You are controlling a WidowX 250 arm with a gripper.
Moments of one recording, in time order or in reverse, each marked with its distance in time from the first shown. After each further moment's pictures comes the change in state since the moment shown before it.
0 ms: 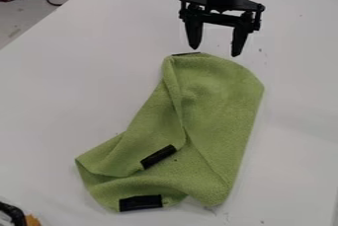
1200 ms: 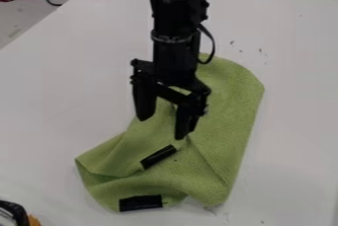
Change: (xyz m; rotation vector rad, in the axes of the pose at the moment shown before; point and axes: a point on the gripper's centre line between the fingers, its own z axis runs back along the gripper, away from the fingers) arm -0.130 0.024 -0.020 -0.032 0.199 -0.296
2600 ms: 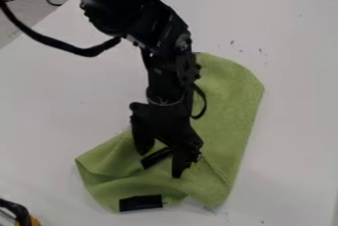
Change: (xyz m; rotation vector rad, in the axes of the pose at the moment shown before) arm 0.001 0.000 -0.055 0.066 -0.111 -0.025
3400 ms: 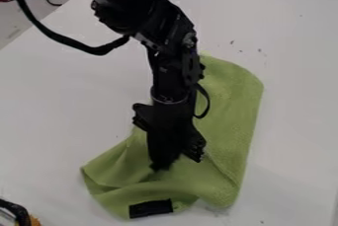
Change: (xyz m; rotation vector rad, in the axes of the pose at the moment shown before) arm 0.000 -0.002 0.000 -0.019 0.051 0.024
